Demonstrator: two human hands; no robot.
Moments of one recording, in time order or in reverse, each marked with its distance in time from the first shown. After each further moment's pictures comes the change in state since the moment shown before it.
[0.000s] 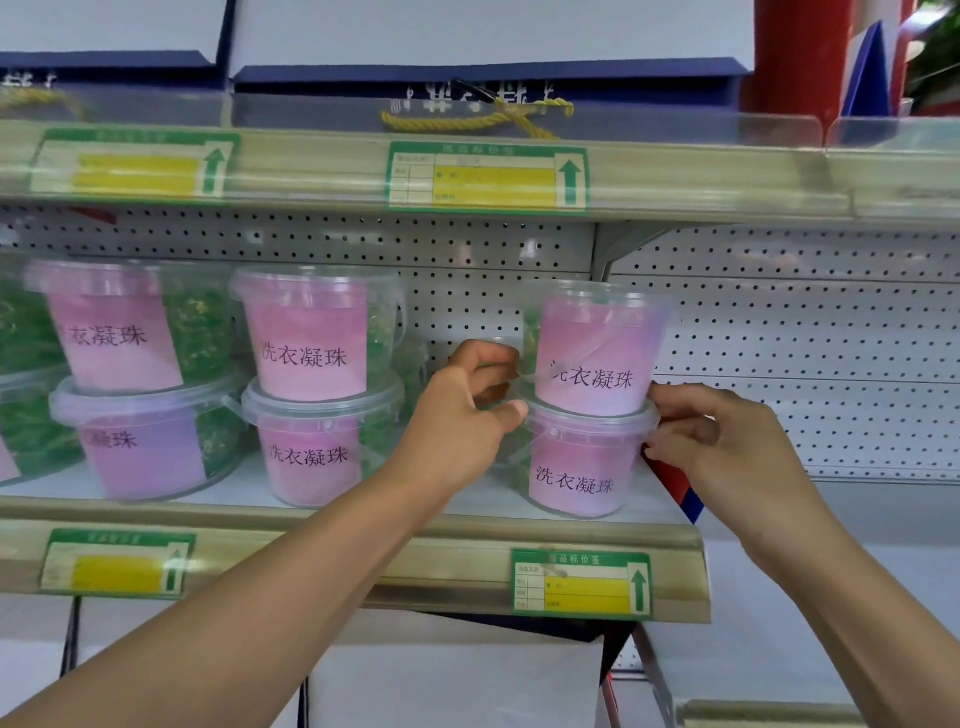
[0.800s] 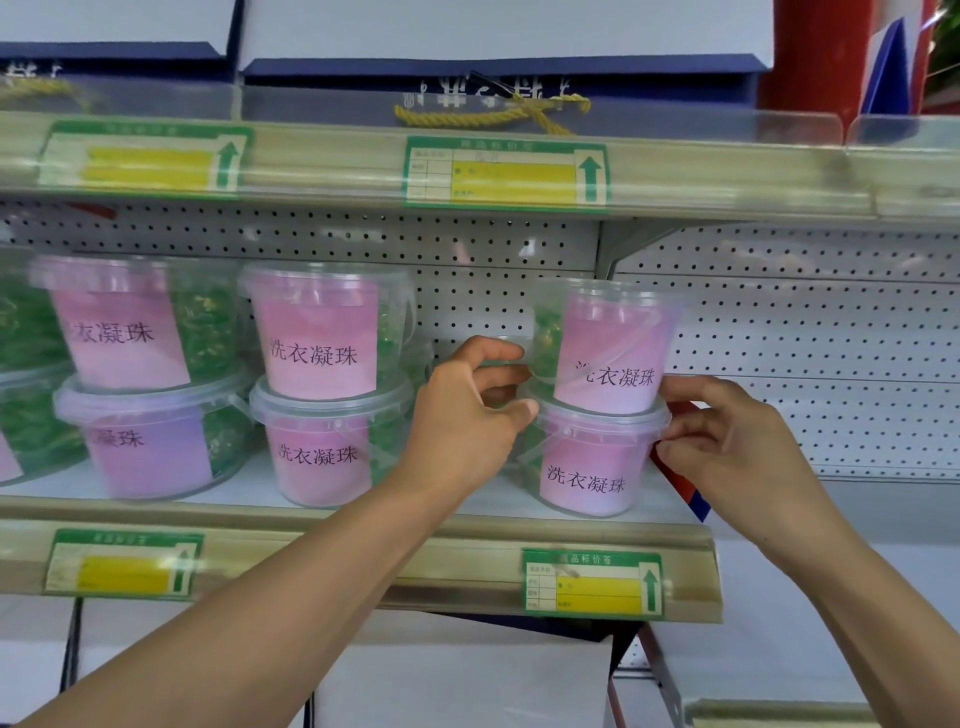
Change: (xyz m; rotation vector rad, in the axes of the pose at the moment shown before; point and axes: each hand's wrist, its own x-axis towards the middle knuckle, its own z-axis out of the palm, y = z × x) left_hand 0.003 -0.005 -0.001 0.006 0.115 0.040; right_hand 0.007 0.013 0.000 -0.008 -0.052 -0.134
